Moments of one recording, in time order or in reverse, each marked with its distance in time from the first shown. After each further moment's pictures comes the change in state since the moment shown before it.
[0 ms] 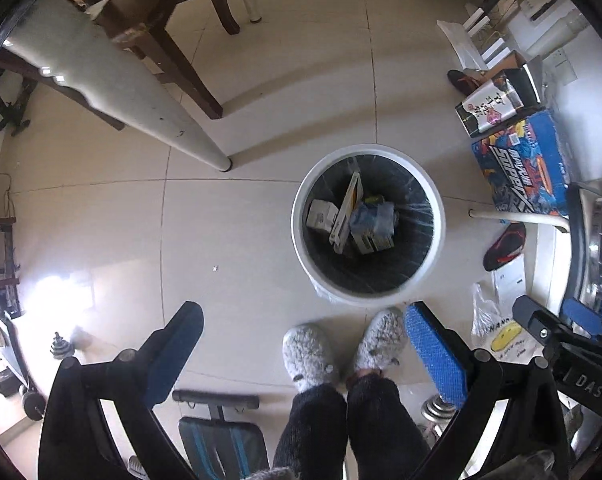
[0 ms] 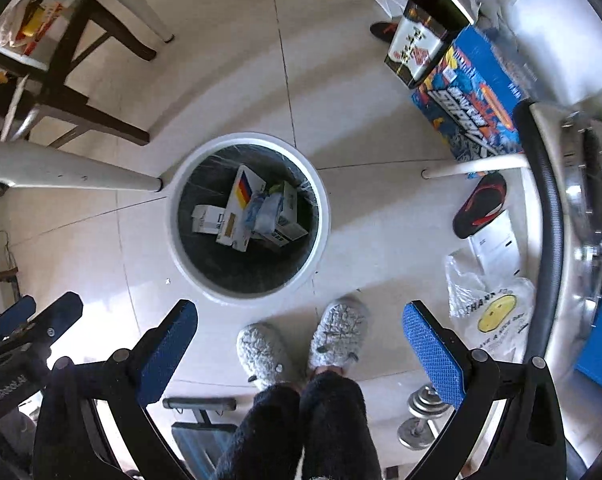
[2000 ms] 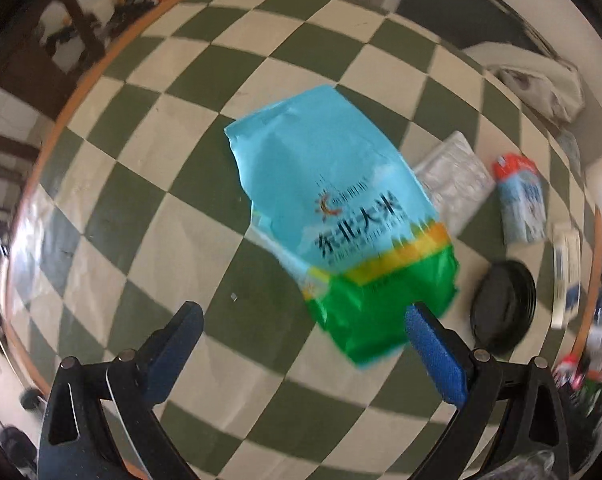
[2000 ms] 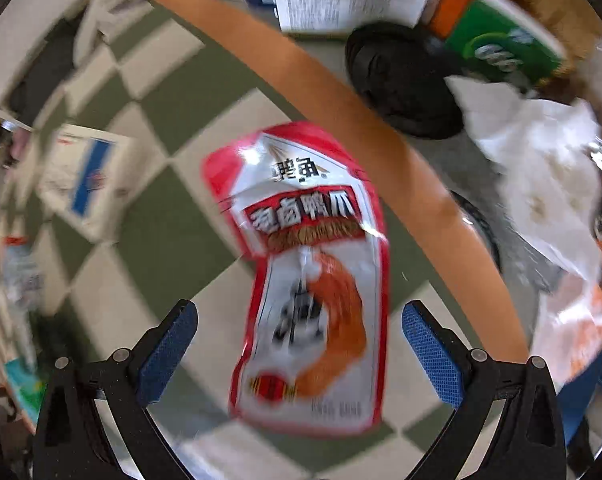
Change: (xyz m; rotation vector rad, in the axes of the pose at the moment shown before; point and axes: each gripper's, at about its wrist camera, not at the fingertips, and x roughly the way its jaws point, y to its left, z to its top) left arm -0.246 -0.102 0.427 -0.444 -0.140 -0.040; right arm -0.292 -0.258 0.490 0.570 -0.119 -0.033
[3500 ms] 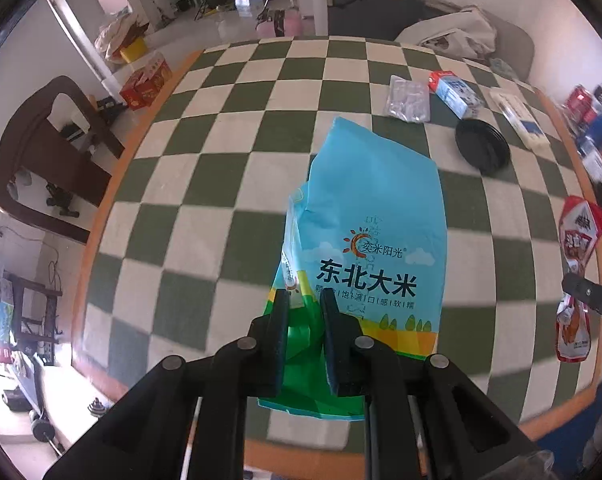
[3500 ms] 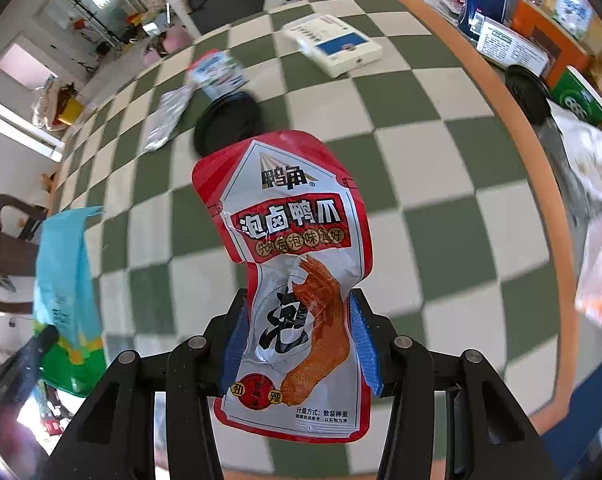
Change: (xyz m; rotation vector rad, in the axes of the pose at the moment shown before) left arm -0.087 0.092 -0.152 0.410 -0.245 0.065; right arm -0.081 0.053 -0.213 -0.492 -0.112 0.254
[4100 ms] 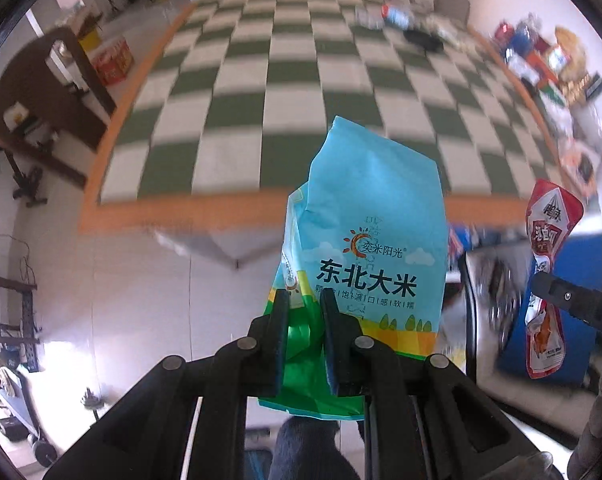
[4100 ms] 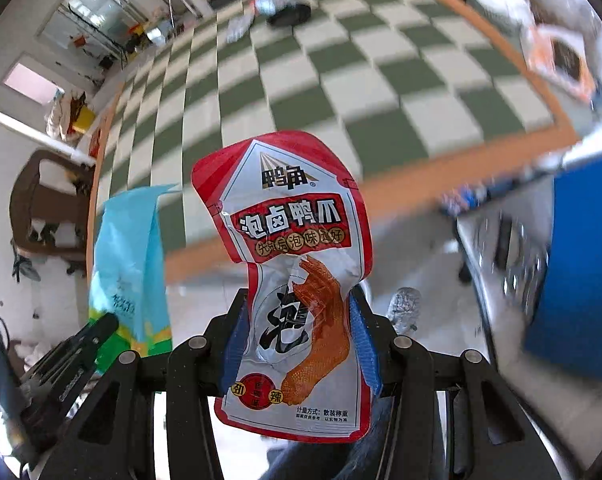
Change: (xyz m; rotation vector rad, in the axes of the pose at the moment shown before) left arm -0.054 0.104 -0.219 0.123 0.116 -0.180; right arm -0.089 0.070 -0.305 0.100 0.025 0.060
